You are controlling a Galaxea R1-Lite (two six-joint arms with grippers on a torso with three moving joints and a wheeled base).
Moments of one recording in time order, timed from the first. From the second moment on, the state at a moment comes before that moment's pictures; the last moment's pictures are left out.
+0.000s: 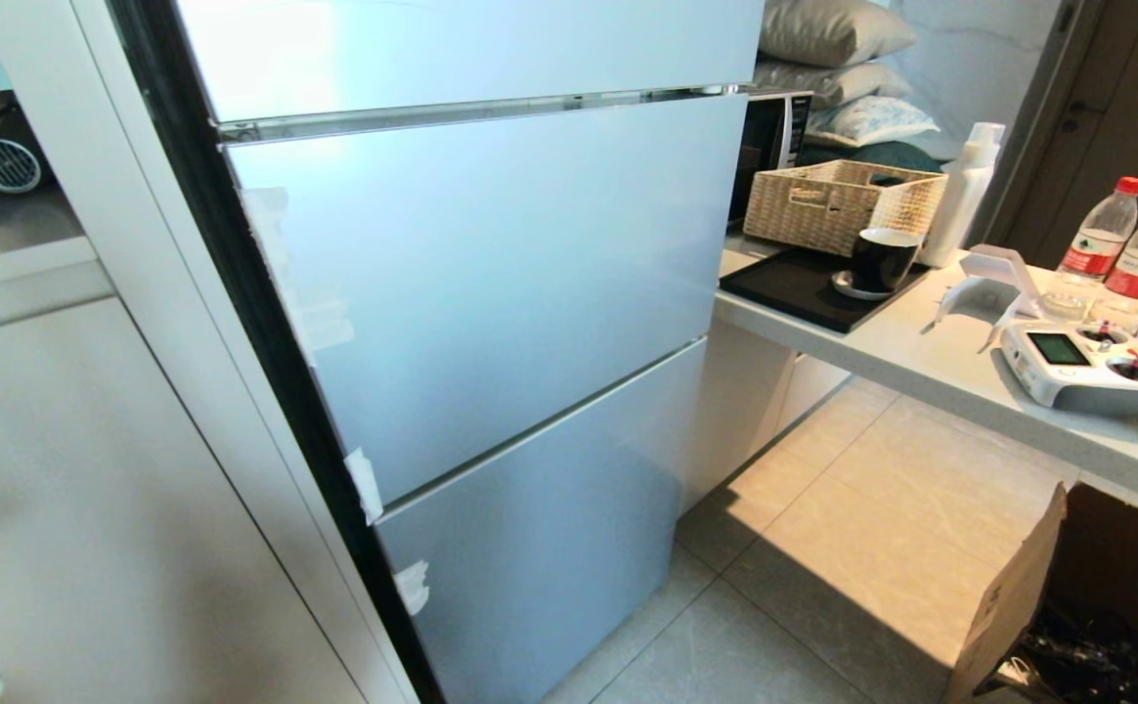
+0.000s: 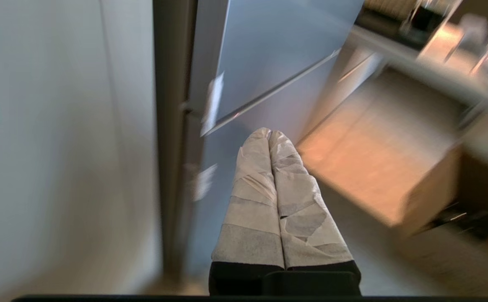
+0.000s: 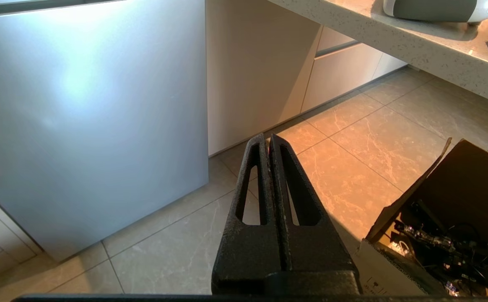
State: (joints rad) left arm -0.01 0.40 -0.33 -0.08 -0.15 -0.19; right arm 0.01 0.00 0.00 0.00 0.03 -0.06
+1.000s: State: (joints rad) left arm 0.00 1.20 -0.61 -0.76 -0.01 -0.50; right arm 0.01 0.00 0.00 0.00 0.03 -0.06
